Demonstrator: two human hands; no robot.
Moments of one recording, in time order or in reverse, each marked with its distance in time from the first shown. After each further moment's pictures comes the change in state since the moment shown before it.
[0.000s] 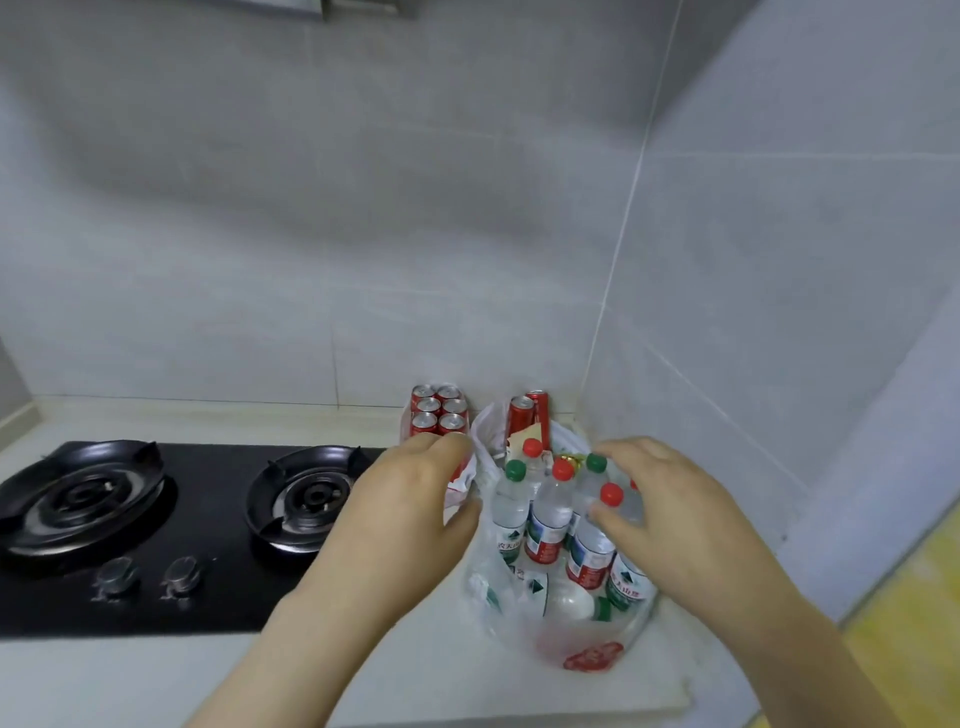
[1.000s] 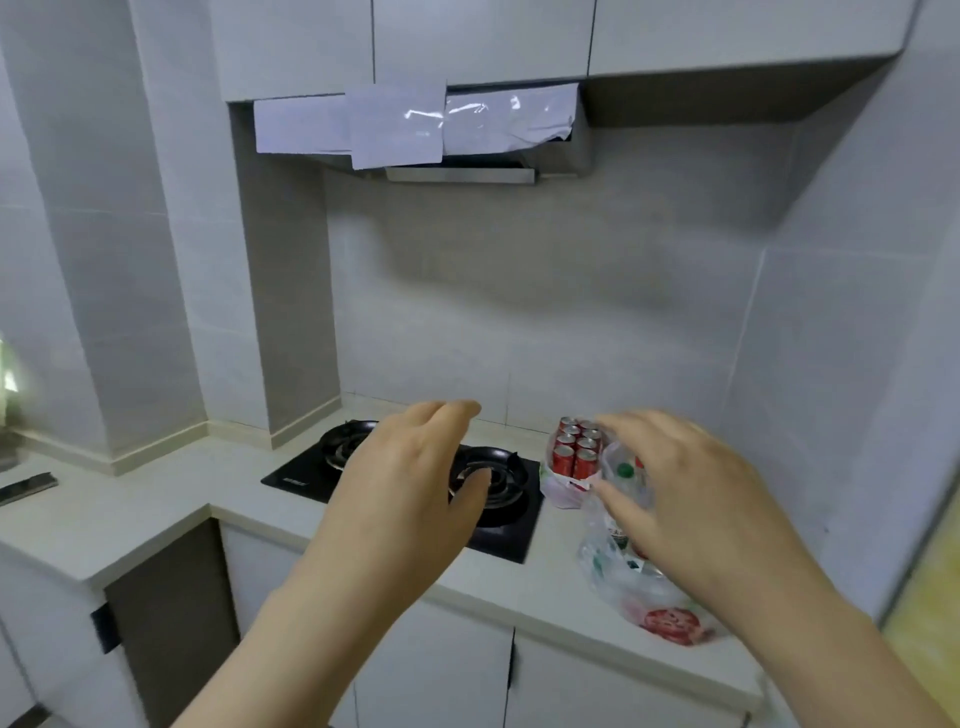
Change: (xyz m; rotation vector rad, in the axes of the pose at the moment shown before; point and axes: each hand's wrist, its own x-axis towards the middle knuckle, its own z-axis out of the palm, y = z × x) left_hand -0.259 0.168 -0.163 0.330 0.371 -0.181; right_hand -0.219 -0.072 -0.134 0.122 0.249 -0.503
